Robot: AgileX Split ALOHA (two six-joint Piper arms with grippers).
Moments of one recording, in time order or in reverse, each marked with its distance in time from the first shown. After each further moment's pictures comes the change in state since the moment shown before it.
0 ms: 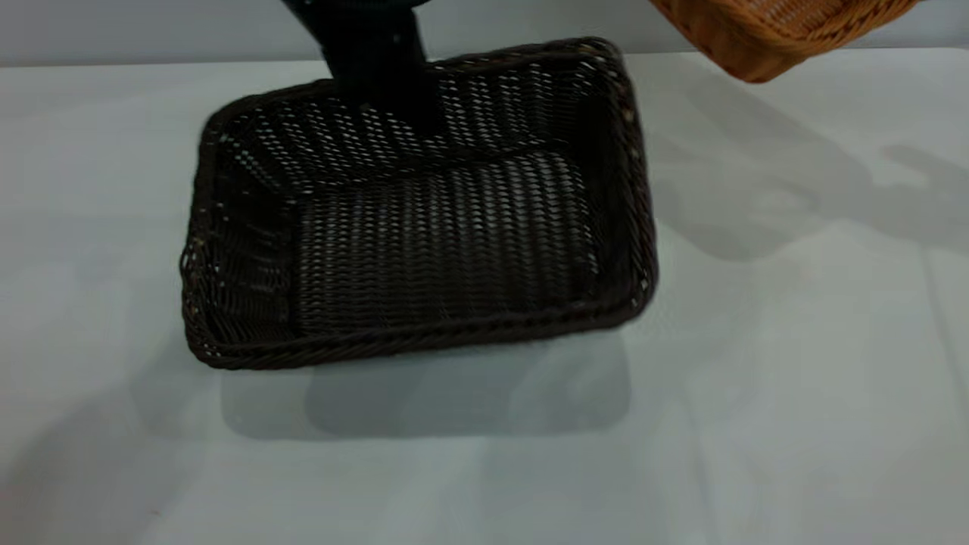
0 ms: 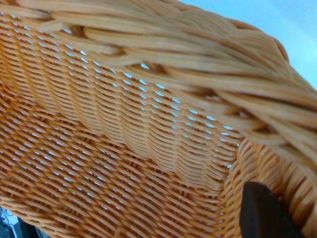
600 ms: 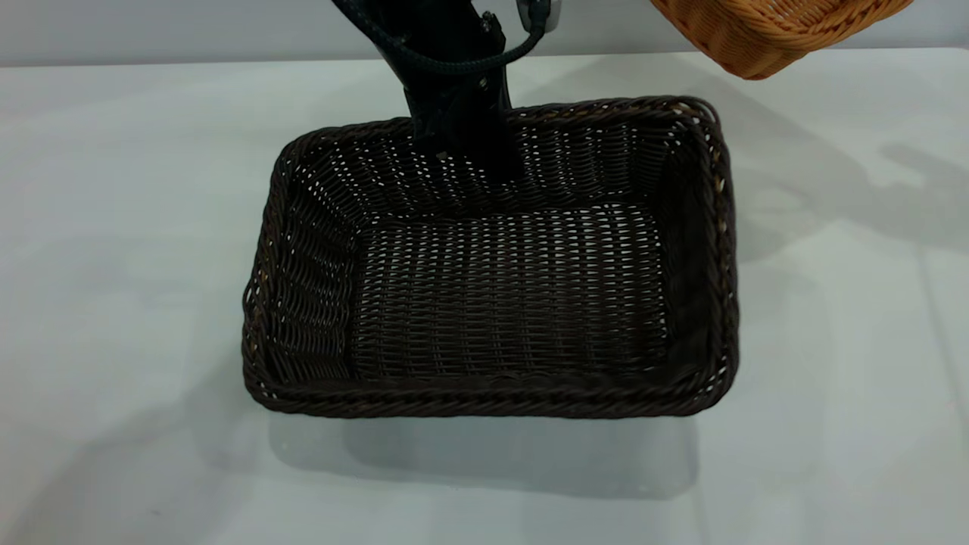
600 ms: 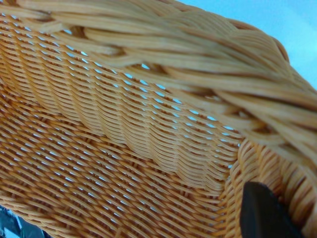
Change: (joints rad) left arm -0.131 0.026 0.000 0.019 -0.026 -0.043; right arm 0.000 0.000 -0.007 -0.005 0.036 0.011
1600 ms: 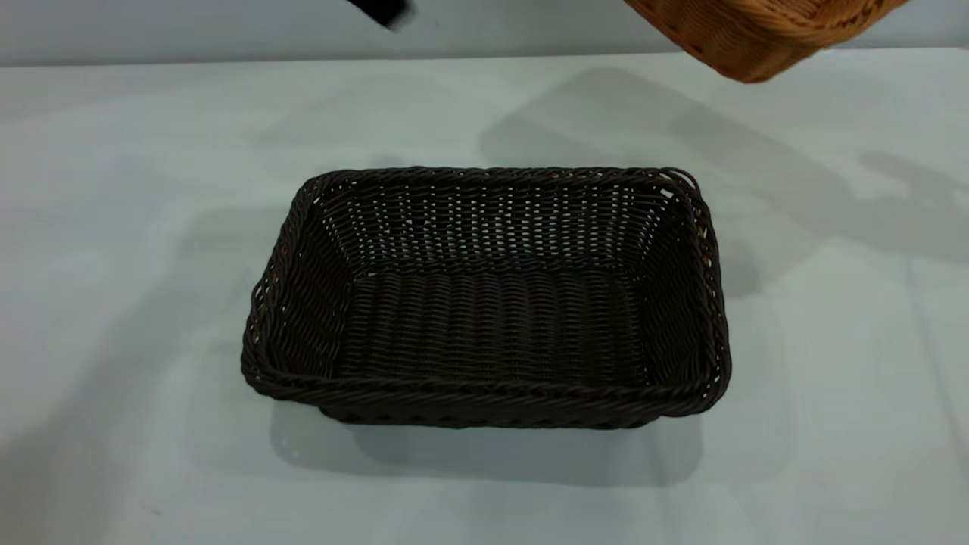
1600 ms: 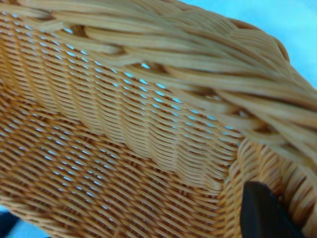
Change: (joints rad) left arm 0.253 -0.198 0.000 0.010 0.056 -0.418; right arm 0.033 -0.070 -0.001 -0.106 0.104 0.048
